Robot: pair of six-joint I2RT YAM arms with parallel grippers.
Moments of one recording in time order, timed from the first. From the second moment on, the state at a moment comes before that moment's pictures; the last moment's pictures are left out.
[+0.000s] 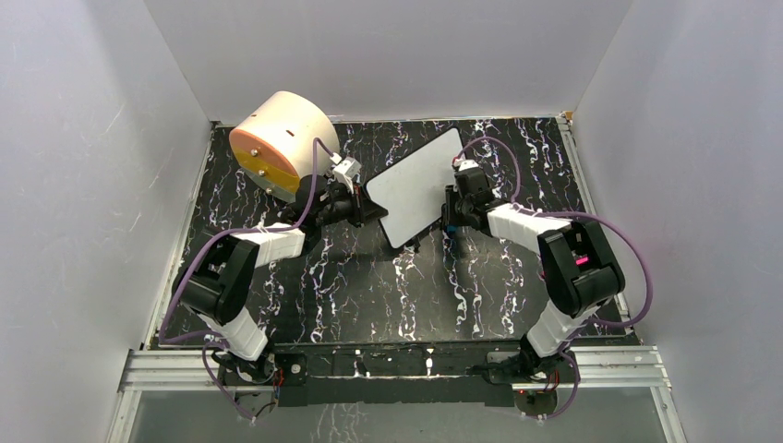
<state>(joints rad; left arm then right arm) -0.43 1.66 0.77 0.59 0.64 -0.40 0.38 1.67 0.93 -0.06 0.06 0.26</state>
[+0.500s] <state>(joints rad) -0.41 1.67 0.77 0.59 0.65 -0.40 0.60 1.68 0.99 -0.12 0.08 0.16</state>
